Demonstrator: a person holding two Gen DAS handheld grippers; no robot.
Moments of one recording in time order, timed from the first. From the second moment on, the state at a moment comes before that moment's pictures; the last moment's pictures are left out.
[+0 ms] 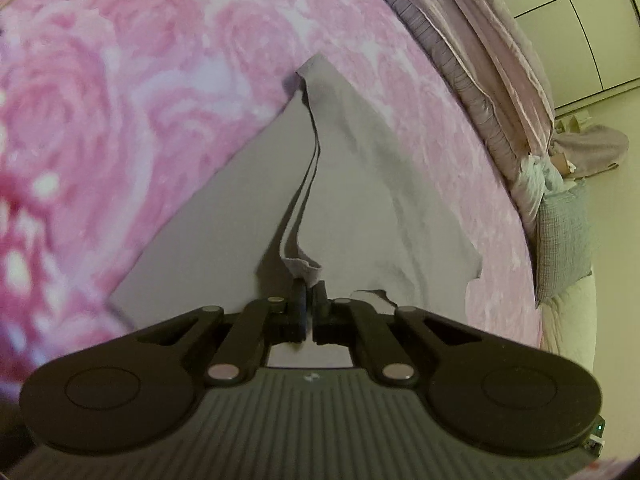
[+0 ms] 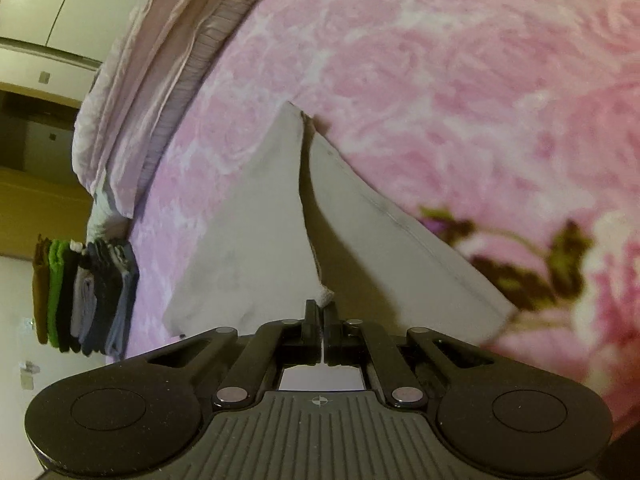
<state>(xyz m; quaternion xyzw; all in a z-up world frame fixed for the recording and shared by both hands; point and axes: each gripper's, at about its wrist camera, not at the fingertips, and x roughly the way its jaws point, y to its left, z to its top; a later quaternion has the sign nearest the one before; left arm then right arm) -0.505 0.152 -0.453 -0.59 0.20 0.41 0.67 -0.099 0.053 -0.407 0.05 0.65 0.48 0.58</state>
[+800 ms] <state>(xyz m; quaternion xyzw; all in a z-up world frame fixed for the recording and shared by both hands) -0.515 0.122 -0.428 -0.48 0.33 0.42 0.70 -0.135 0.030 -0.393 -0.23 0.57 0.50 0.60</state>
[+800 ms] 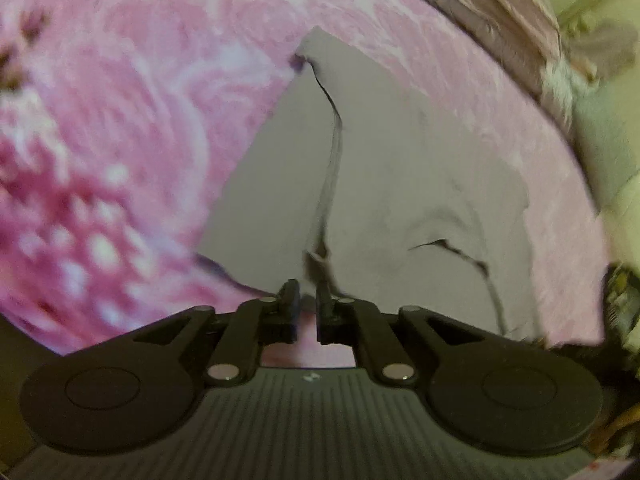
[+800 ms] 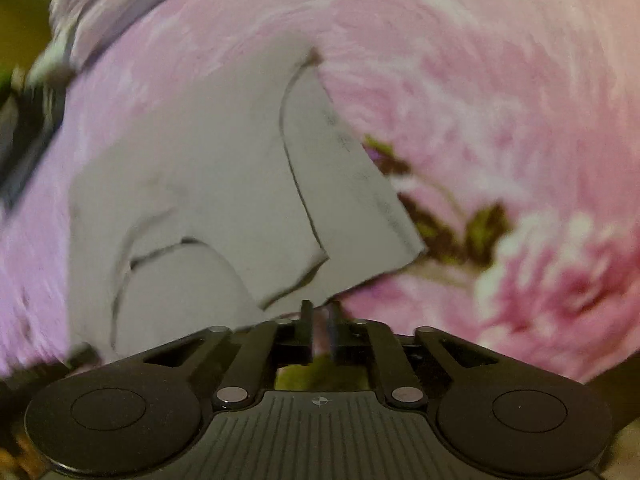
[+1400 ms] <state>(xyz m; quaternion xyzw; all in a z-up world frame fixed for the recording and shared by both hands) -0.435 0.275 -0.453 -0.25 0.30 0.43 0.81 -0.111 0.167 -0.450 -0.25 0.28 0.65 0.66</state>
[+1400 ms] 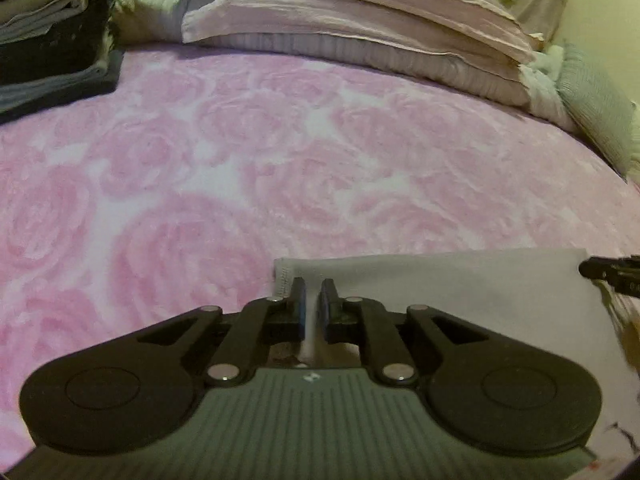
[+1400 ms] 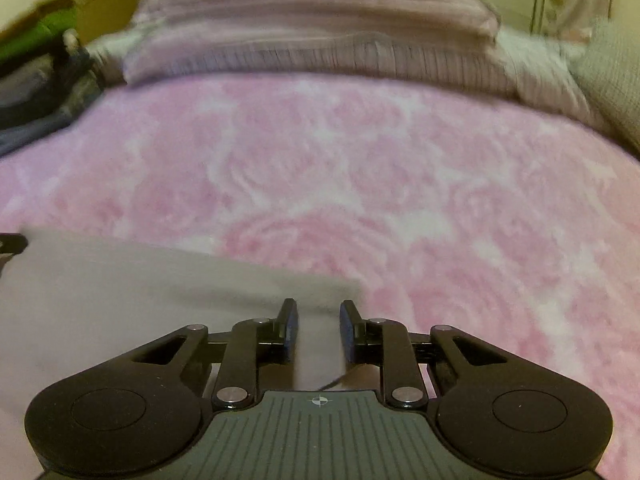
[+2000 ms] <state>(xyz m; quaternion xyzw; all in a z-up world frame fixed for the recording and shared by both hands) -0.480 0.085 -0.435 -0.19 0.30 0.32 0.88 -0.199 -0.029 -0.434 -0.20 0.31 0.63 0.69</state>
